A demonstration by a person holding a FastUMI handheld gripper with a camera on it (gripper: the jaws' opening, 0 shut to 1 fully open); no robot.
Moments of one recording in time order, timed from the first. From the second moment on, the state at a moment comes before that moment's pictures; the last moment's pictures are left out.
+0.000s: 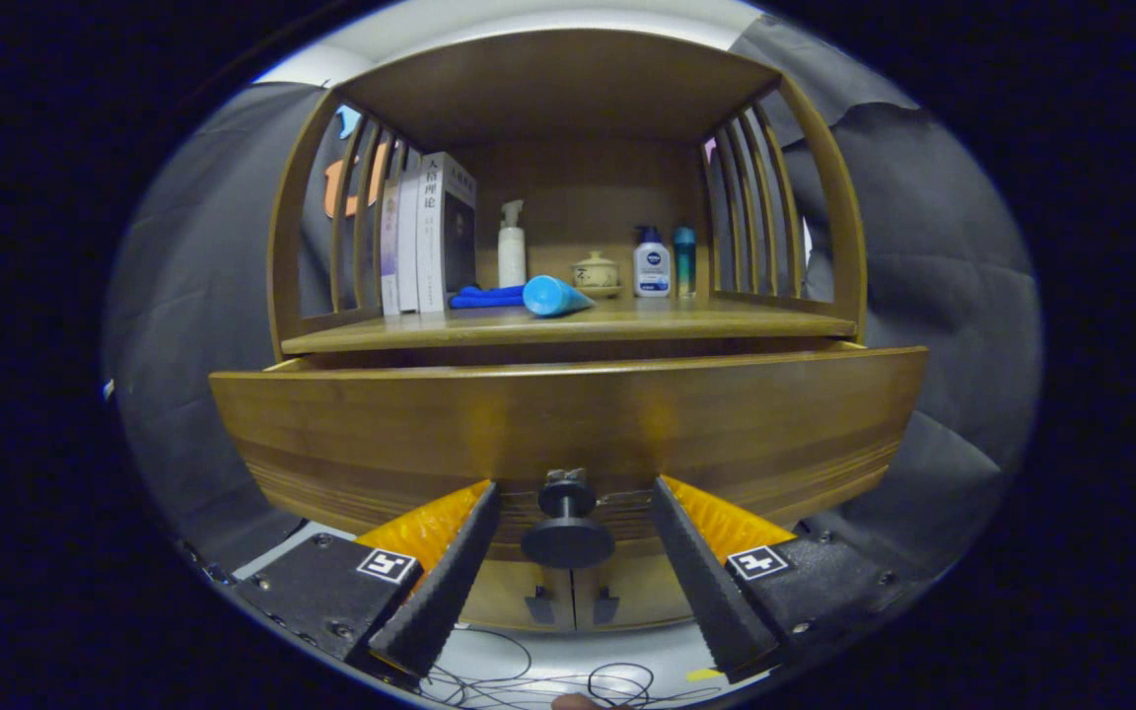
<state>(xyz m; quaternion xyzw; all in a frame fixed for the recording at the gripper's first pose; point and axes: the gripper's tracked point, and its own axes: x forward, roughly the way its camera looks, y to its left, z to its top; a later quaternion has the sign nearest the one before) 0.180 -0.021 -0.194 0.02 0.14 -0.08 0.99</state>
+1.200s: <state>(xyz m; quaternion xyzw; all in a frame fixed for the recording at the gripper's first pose) 0.209 -0.029 -0.175 0.05 0.16 -0.07 0.98</state>
